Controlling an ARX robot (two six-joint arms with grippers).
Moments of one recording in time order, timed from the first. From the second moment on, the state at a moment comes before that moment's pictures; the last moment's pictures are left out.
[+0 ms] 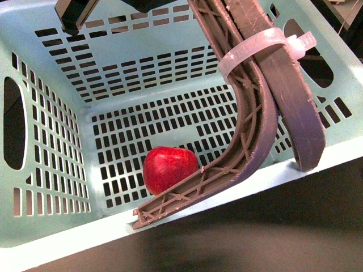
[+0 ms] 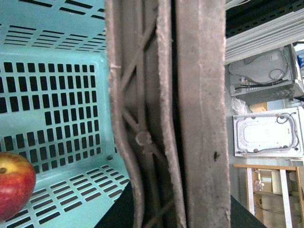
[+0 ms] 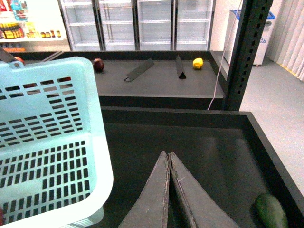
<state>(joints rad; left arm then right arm) -0.62 1.52 1.02 0.03 0.08 -0.91 0.00 0.19 0.02 0.19 0.00 0.00</state>
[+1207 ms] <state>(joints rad) -0.62 1.52 1.02 0.03 0.08 -0.91 0.00 0.01 0.02 0.00 0.00 0.00</state>
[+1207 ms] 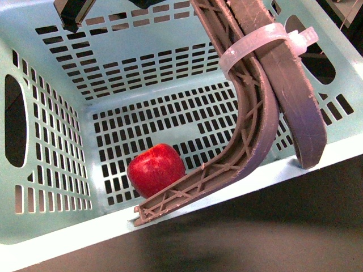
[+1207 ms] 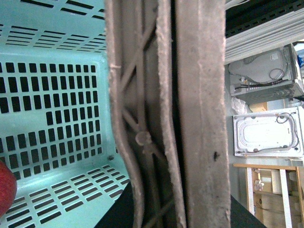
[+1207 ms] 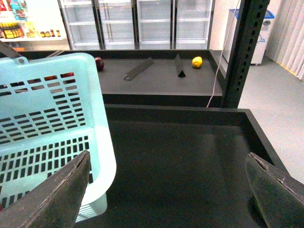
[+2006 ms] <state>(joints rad) -0.35 1.58 0.89 0.43 -0.32 -1.35 0.00 0.00 0.02 0.00 0.00 0.00</state>
